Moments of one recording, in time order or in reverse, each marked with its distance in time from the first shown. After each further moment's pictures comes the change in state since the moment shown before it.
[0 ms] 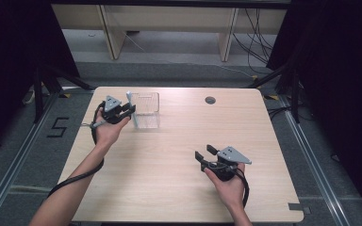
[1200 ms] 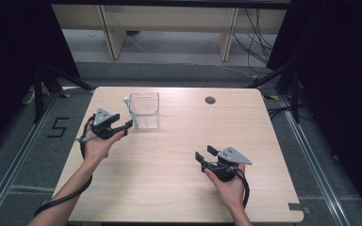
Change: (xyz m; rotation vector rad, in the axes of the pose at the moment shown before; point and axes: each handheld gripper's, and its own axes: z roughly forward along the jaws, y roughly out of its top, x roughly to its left) left arm -0.010 -0.024 -0.051 0.009 -0.048 -0.020; right arm 0.000 -0.002 -0.002 0.019 0.003 0.016
